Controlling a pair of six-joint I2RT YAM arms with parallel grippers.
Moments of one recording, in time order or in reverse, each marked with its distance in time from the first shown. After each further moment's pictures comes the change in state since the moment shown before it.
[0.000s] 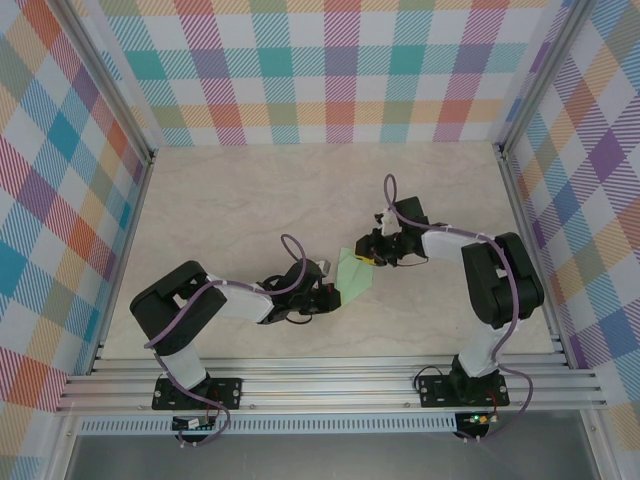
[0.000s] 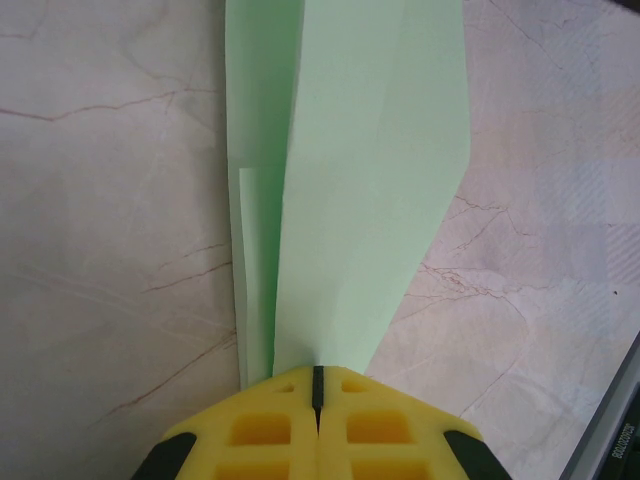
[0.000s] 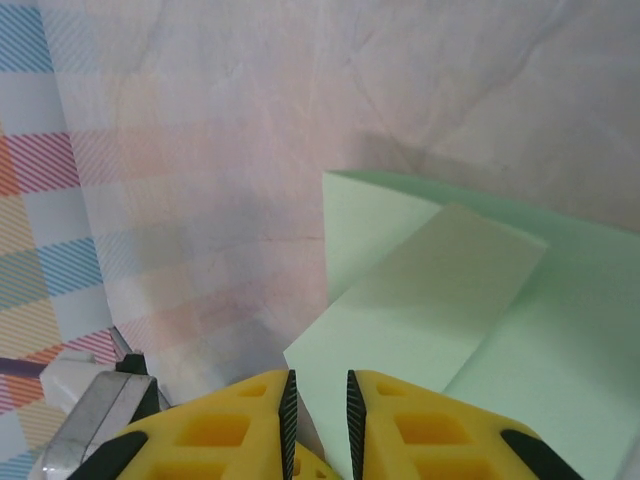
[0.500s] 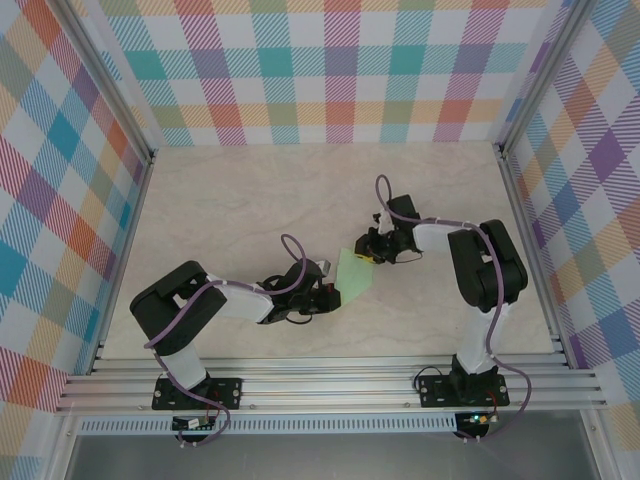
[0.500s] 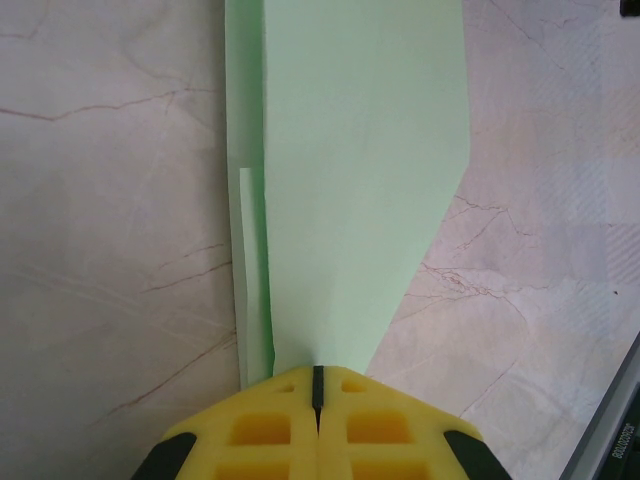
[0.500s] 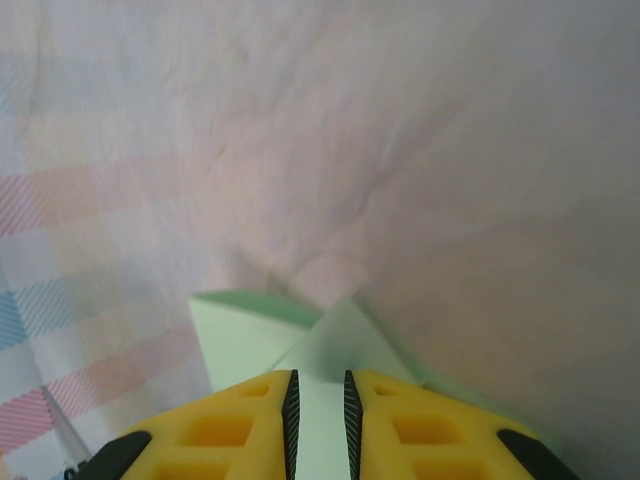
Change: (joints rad) left arm 0.000 0.000 -0.001 -0.001 0.000 0.000; right arm -0.026 0.143 0.110 -0.034 0.138 -0.023
